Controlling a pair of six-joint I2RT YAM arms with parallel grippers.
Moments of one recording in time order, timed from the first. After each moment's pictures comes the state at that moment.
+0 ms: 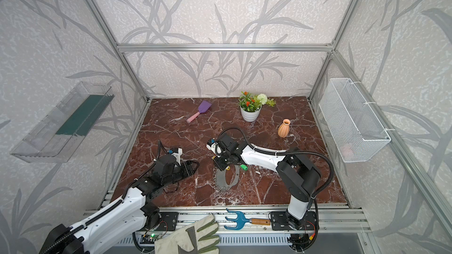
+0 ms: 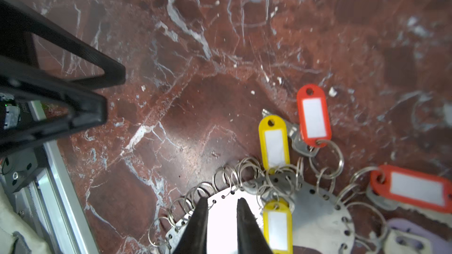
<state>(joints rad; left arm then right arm) -0.49 0.82 0.27 -0.14 0.14 -0.88 0.87 1.75 1.06 -0.34 -0.28 0.12</state>
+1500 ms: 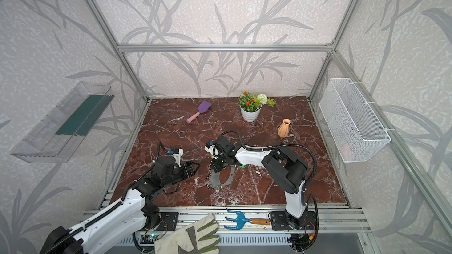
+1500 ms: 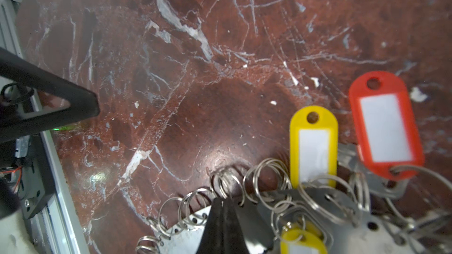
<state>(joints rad) -0.49 0.80 0.25 -0.11 0.17 -0.87 0.87 1.87 1.08 -0.18 -0.38 0.22</state>
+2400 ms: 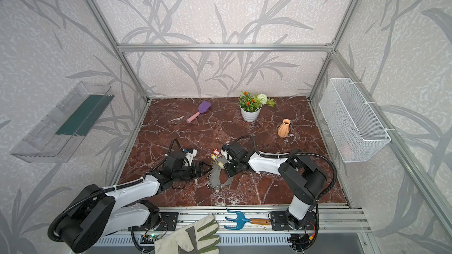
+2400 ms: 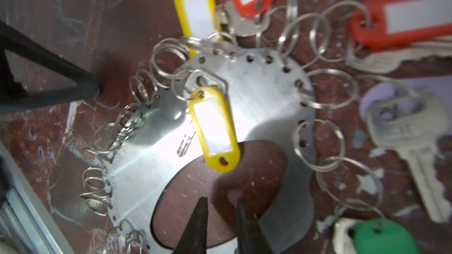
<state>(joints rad) -0.53 1.24 0.30 0.21 0.47 -0.83 0.79 1.70 0.85 -0.24 -0.24 0.35</state>
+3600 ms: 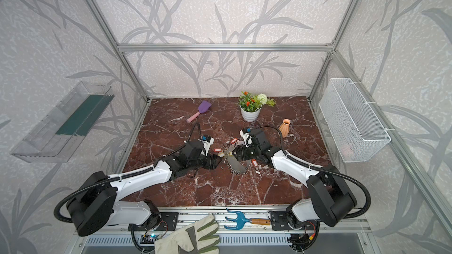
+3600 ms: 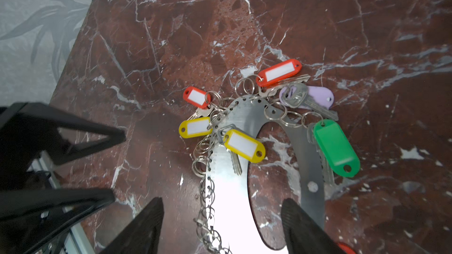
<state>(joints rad) -0.73 1.40 0.69 -0.10 0.08 -0.43 0.54 1.36 0.71 -0.14 -0.33 0.38</state>
